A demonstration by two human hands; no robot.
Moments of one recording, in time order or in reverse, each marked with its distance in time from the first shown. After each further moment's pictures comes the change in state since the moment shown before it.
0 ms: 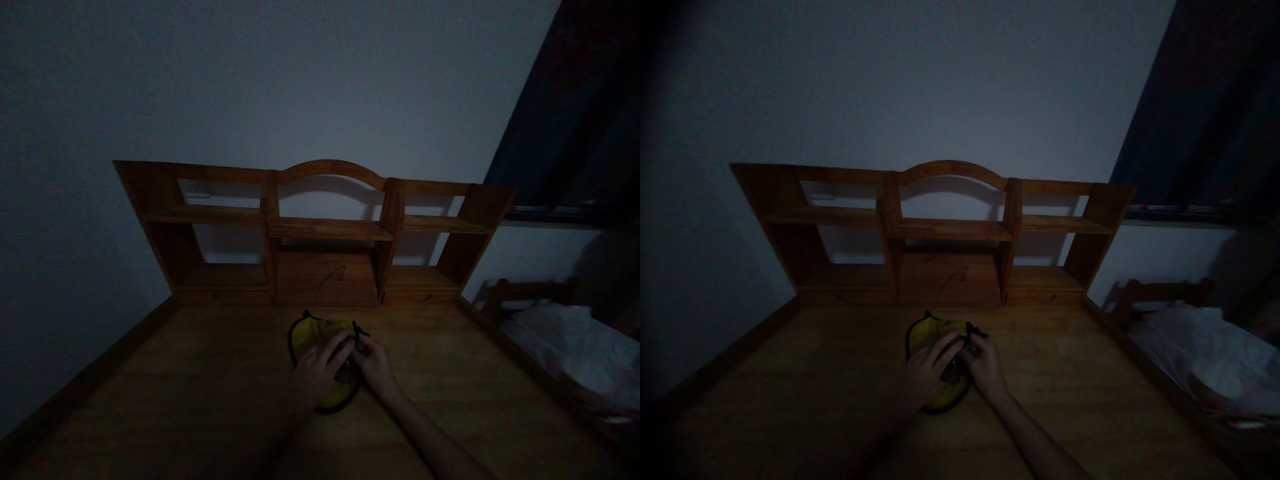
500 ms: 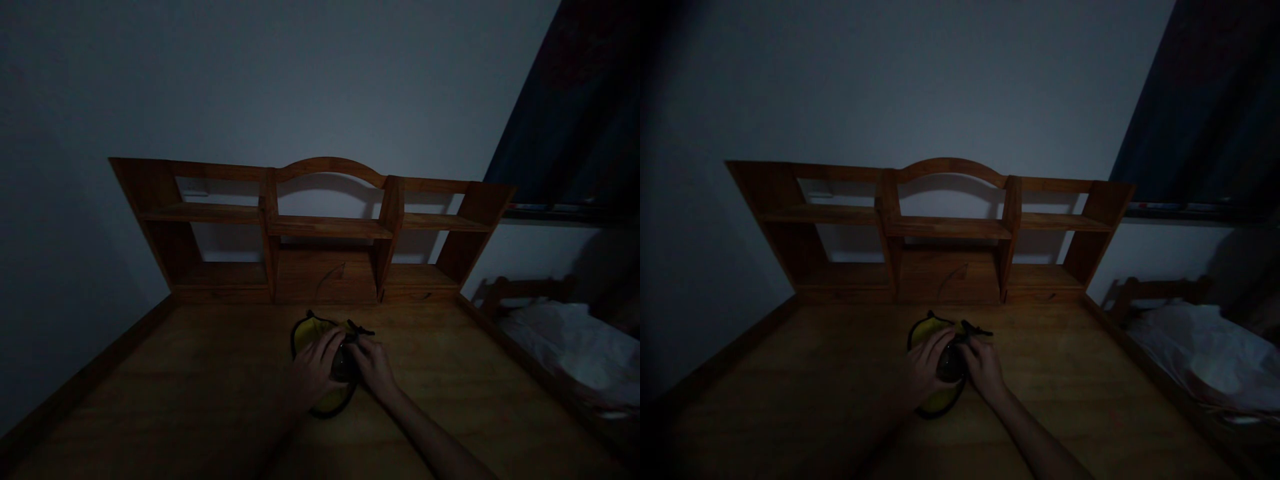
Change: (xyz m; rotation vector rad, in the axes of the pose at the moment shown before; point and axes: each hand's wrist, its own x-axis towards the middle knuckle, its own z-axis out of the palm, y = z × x) left_hand -0.001 -0.002 0.003 -0.138 0.098 -0.075; right_hand -0.006 -0.002 -0.003 -0.279 0.018 -0.101
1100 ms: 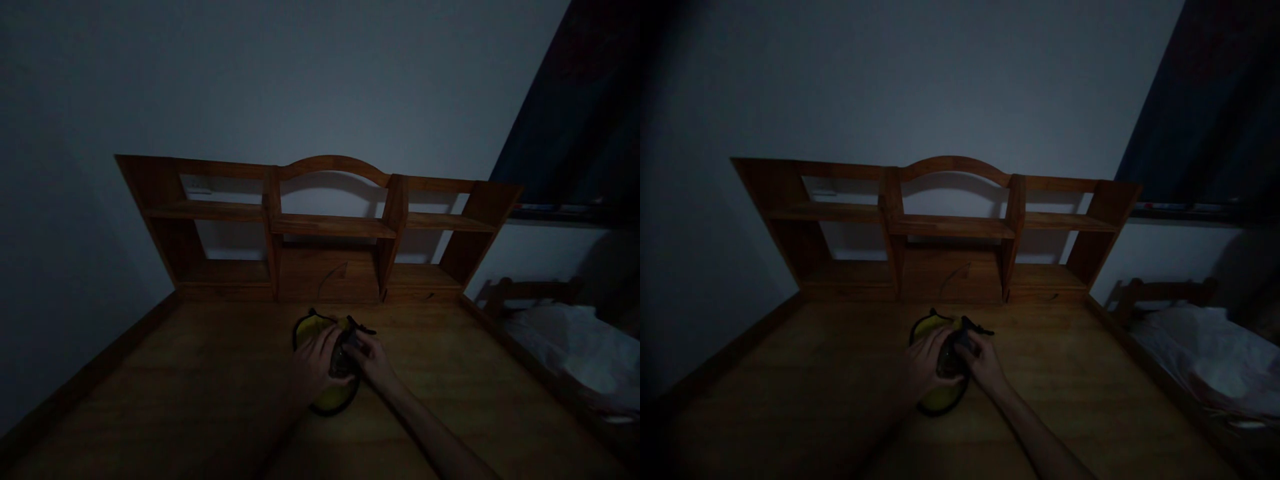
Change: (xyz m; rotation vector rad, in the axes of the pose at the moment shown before) left_hand -0.001 -0.007 0.005 0.043 0.031 -0.058; right_hand 0.007 0.005 0.007 0.368 -0.059 0.185
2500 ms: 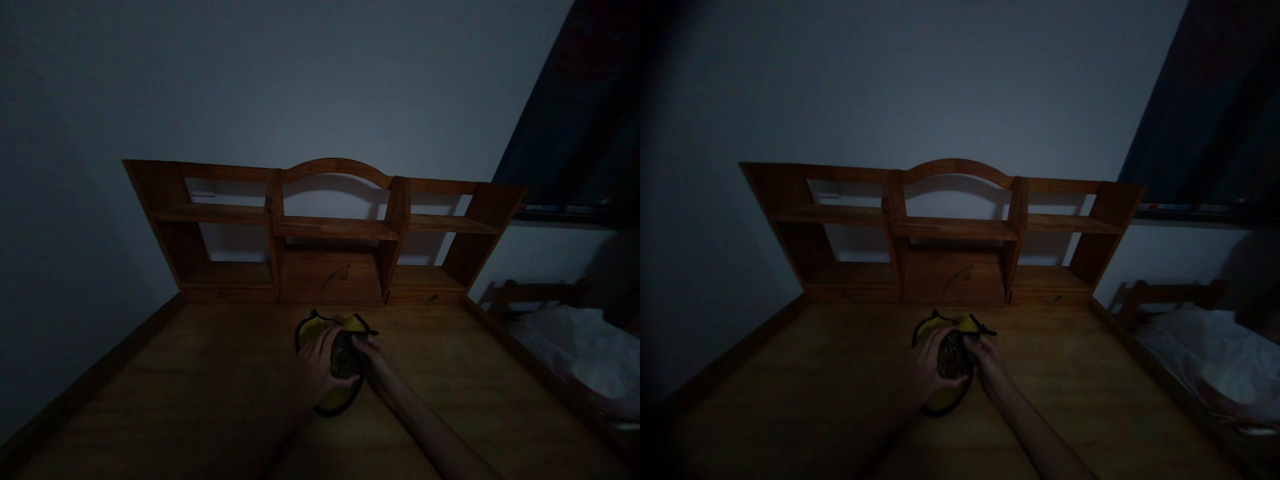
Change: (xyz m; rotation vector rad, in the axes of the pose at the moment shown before) left_hand 0.004 0.008 -0.005 -0.133 0.002 -0.174; right_hand -0.001 0.000 0.004 0.457 0.064 0.233
